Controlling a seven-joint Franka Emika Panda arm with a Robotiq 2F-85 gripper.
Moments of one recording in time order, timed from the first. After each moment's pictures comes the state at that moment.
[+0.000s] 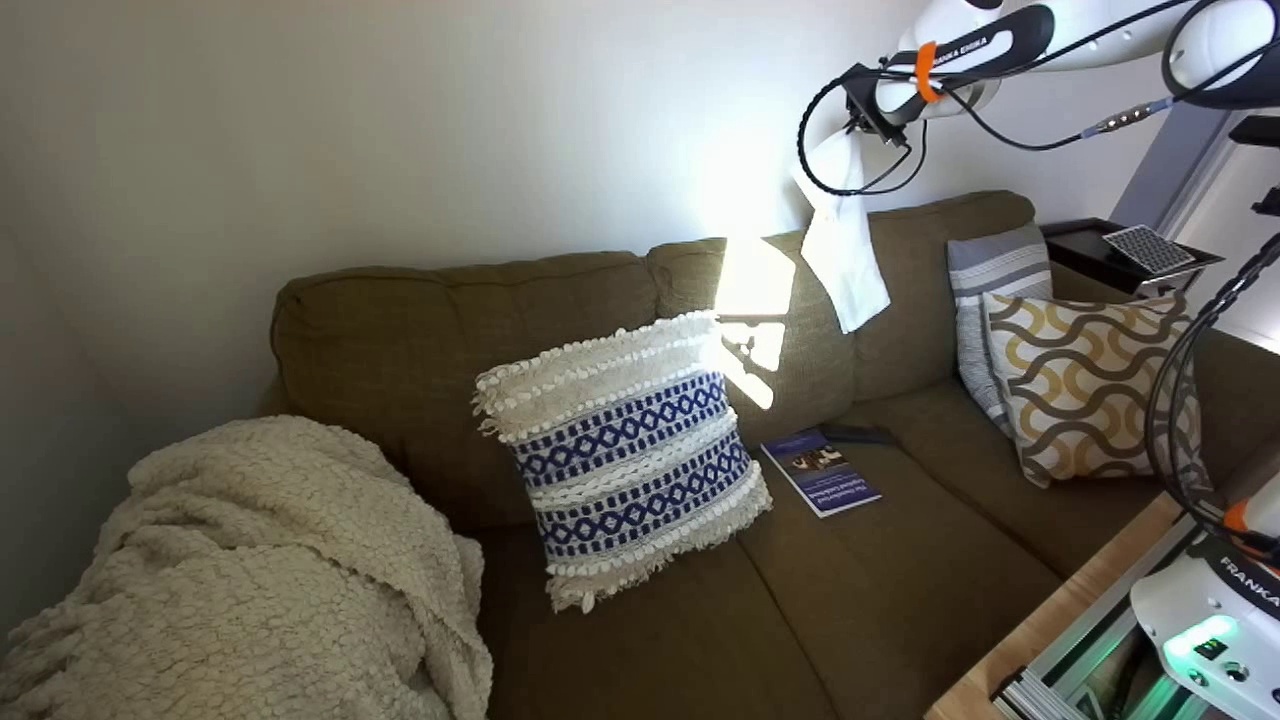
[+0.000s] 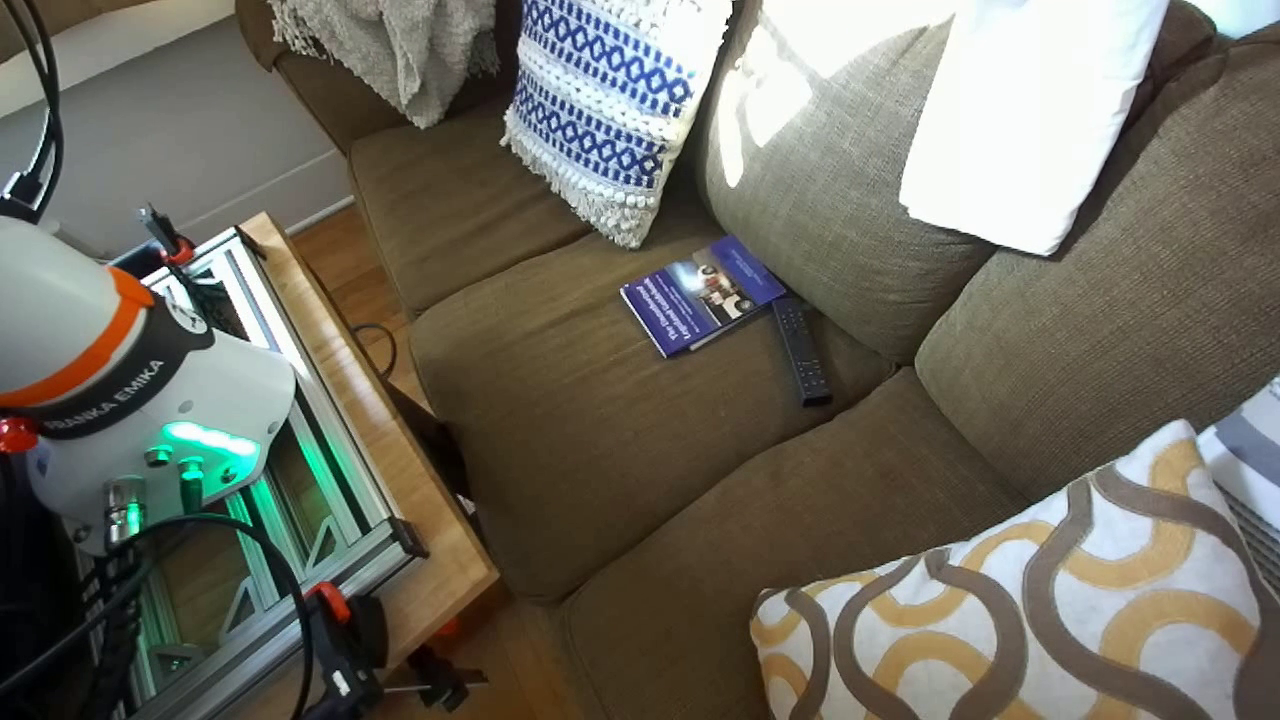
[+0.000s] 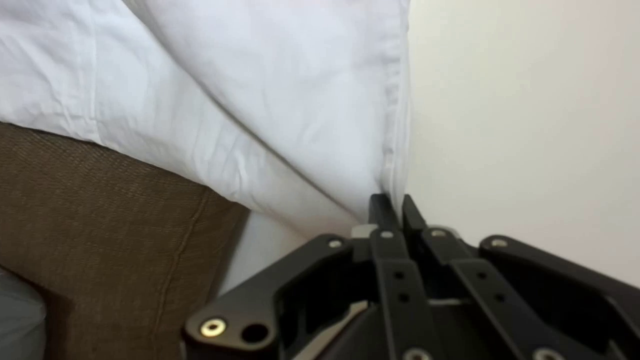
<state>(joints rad) -0.12 0.56 -0.18 -1.43 -0.03 2.84 1.13</state>
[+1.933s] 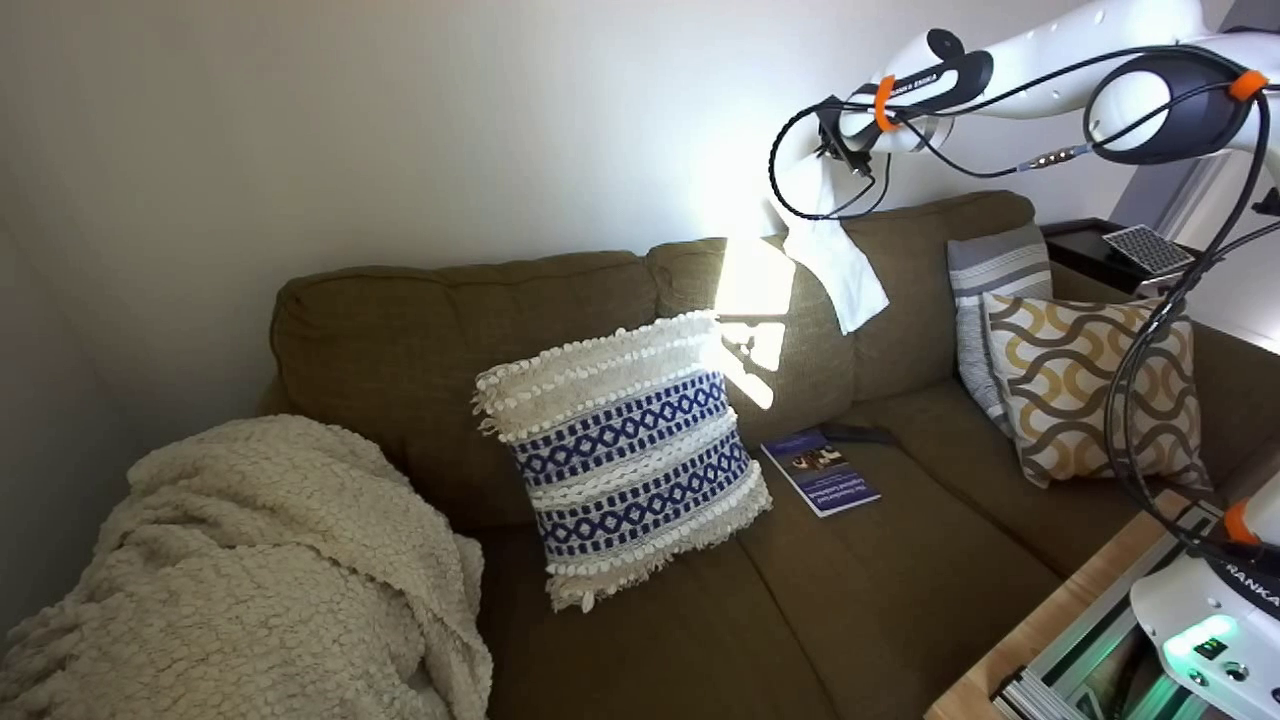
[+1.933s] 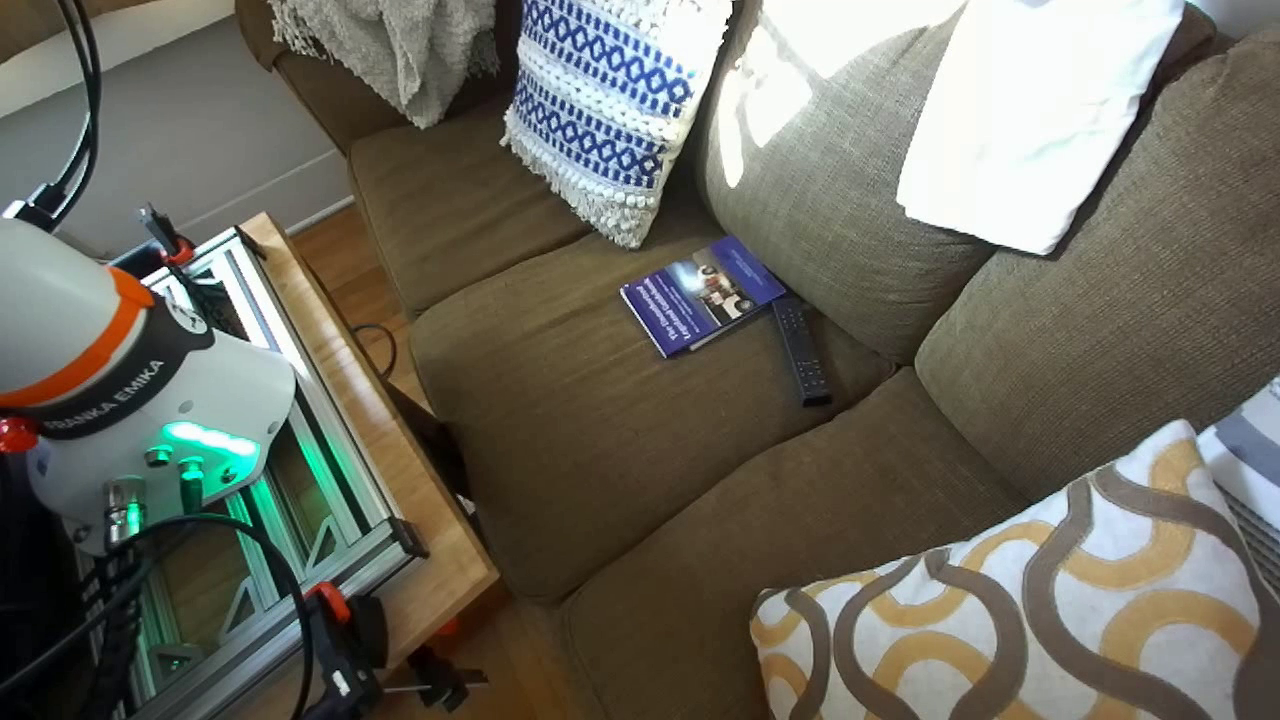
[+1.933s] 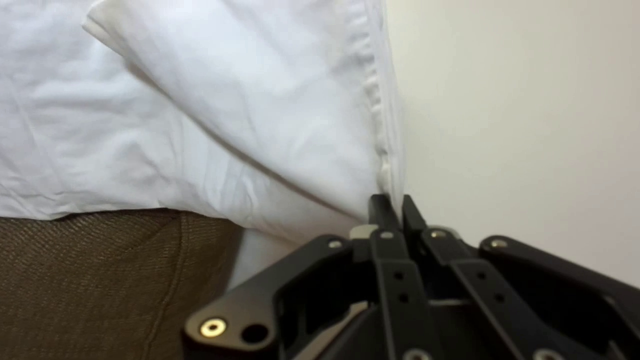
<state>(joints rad) -0.13 0.78 -0.15 -1.24 0.19 2.90 1.00</state>
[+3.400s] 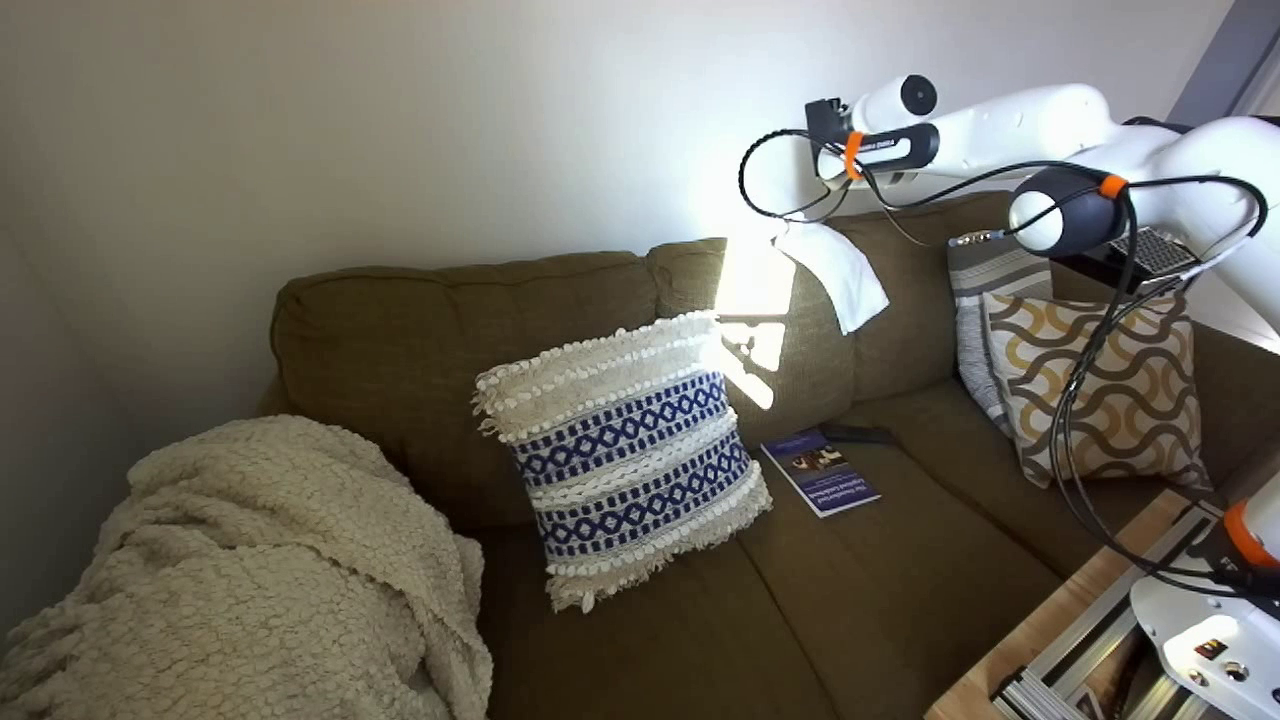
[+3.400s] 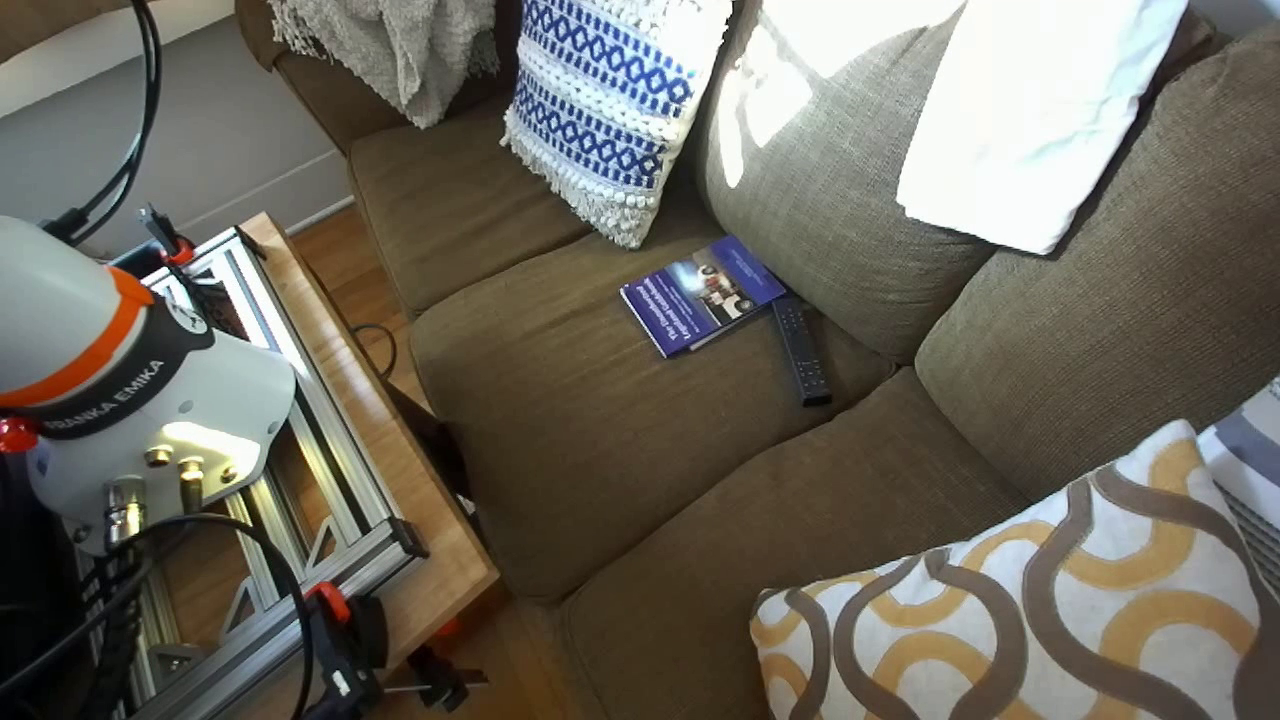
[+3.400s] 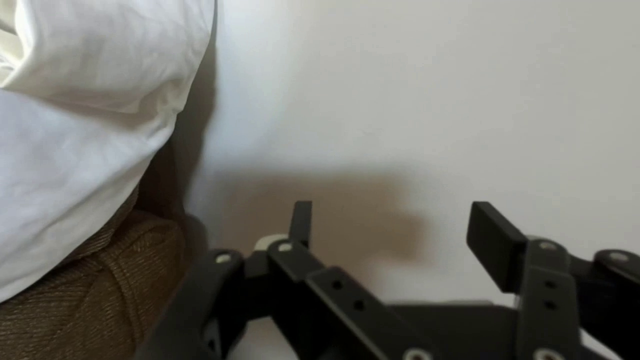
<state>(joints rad) -0.10 1.13 -0.32 -0.82 0.27 3.06 1.39</state>
